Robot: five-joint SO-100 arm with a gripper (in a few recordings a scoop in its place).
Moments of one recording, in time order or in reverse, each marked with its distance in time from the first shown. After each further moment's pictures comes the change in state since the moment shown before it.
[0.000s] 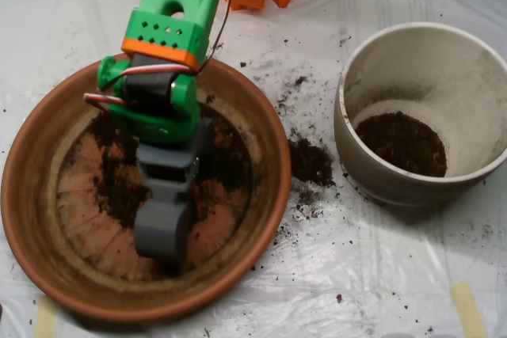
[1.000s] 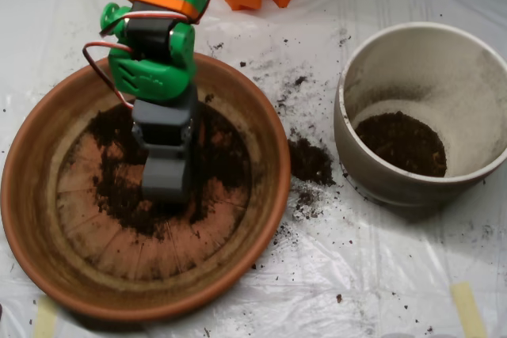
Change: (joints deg) arm 3.7 21.3 30.4 -19.0 -9.2
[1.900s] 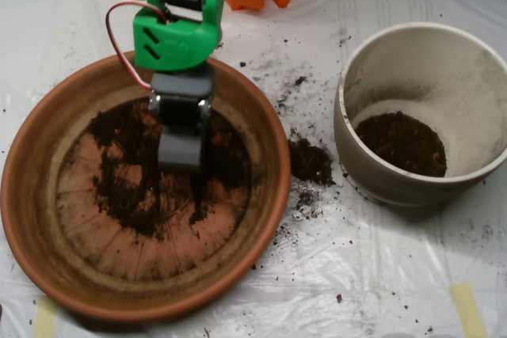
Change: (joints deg) arm -4.8 20.7 18.2 -16.4 2.0
